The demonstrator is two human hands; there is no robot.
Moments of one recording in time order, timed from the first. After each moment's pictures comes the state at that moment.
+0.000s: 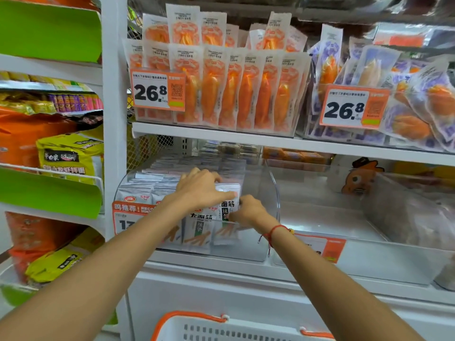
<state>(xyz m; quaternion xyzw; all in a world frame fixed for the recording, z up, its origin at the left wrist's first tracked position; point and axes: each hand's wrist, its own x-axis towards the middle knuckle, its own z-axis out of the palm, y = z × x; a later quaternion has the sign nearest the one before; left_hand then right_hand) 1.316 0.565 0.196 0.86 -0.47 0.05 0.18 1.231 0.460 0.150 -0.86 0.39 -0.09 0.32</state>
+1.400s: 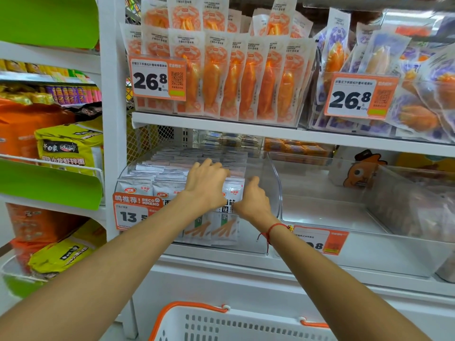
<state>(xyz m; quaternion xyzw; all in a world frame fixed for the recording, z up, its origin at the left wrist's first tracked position) 1.301 0.563 0.192 0.84 -0.51 0.19 0.03 1.223 0.473 0.152 -0.85 0.40 -0.20 0.26</state>
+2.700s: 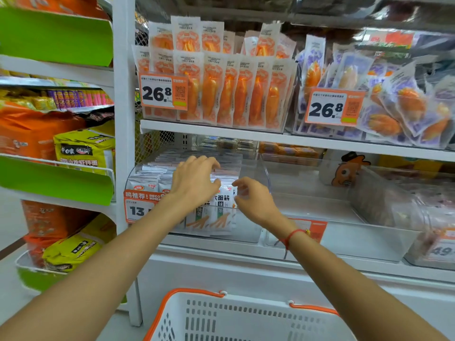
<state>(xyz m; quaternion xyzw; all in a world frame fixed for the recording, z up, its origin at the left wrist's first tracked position) 1.283 0.608 0.206 0.82 -0.48 0.20 0.23 1.169 0.502 0.175 -0.90 0.27 -0.24 0.24</state>
